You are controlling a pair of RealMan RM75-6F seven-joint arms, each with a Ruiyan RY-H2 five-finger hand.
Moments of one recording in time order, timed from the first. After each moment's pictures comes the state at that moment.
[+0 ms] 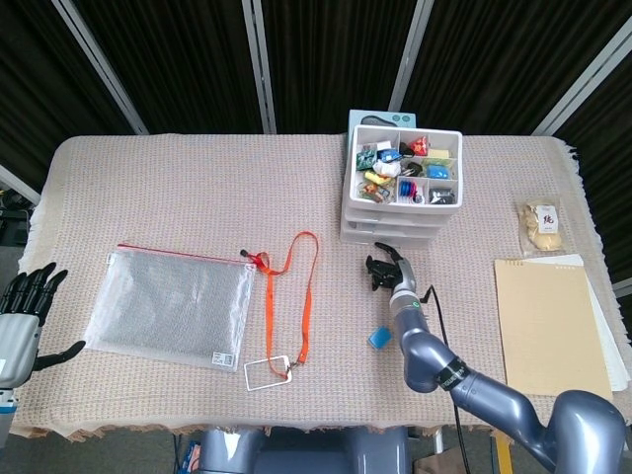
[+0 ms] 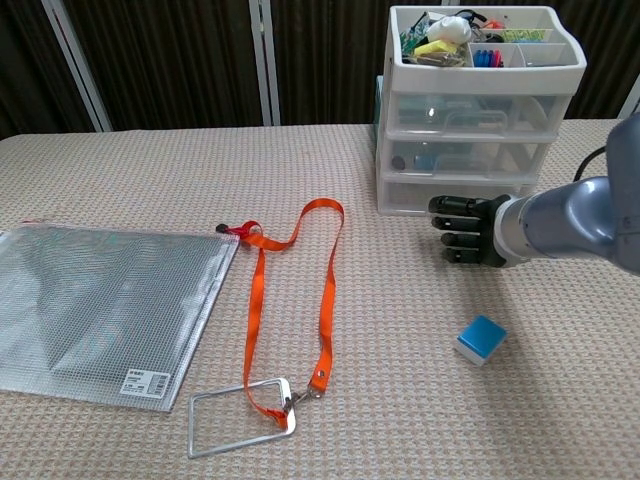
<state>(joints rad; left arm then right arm) -0.10 -1.13 -0.03 -1.63 1.54 1.50 0.02 0.78 -1.84 0.70 -1.27 0.00 0.84 0.17</state>
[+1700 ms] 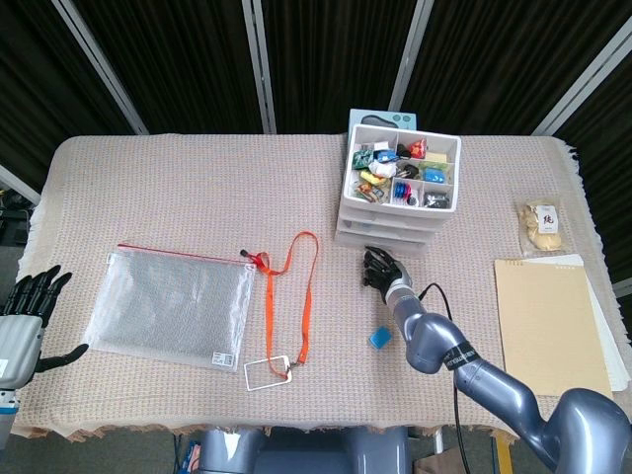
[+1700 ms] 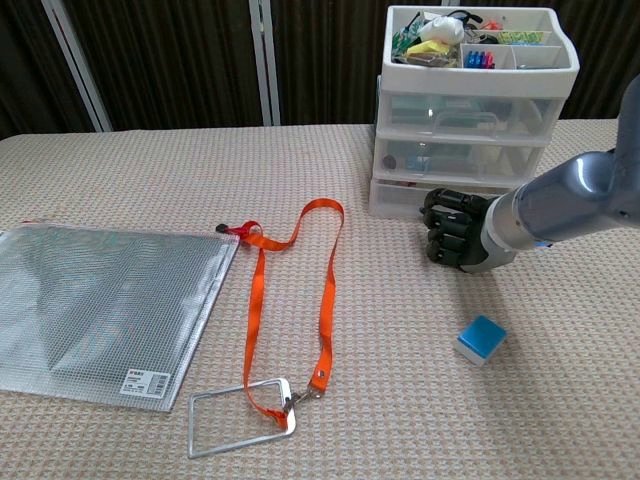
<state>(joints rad) -0.10 -1.12 -0.02 -1.65 1.54 1.48 0.00 0.79 -1.83 0.80 -1.22 0.30 0.71 0.13</state>
